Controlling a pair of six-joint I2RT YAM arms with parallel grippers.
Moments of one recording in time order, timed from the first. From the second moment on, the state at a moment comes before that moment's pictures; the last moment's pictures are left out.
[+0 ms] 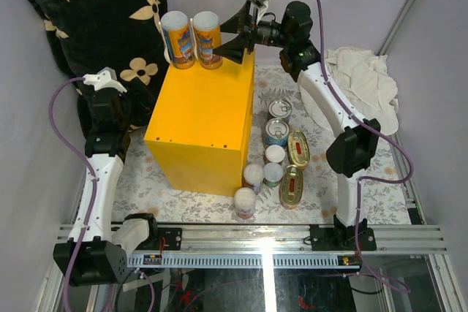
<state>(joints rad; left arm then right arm) 0.08 1.02 1.00 -0.33 0.09 -0.51 0.46 2.05 2.16 0.15 -1.00 0.26</state>
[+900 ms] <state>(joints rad) 0.08 1.01 1.00 -0.40 -0.10 -0.50 0.50 2.09 2.17 0.14 -0.86 0.20</state>
